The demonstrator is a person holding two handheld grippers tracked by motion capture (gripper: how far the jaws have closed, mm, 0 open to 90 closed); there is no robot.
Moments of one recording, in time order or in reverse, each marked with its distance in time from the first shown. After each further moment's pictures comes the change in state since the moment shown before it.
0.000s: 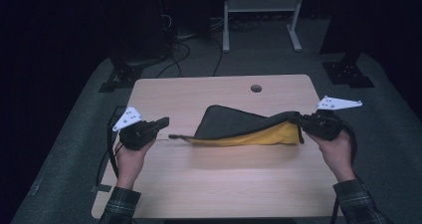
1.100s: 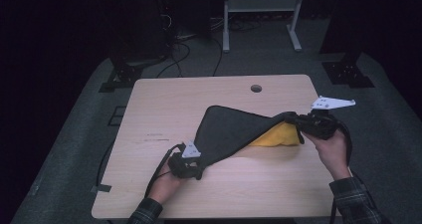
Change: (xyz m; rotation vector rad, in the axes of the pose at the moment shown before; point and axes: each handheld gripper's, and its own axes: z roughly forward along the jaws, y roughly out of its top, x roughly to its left) left arm -0.083 -0.091 0.098 0.526 -0.125 0.230; right arm 0.001 -0.002 0.010 0.025 -0.003 -0.001
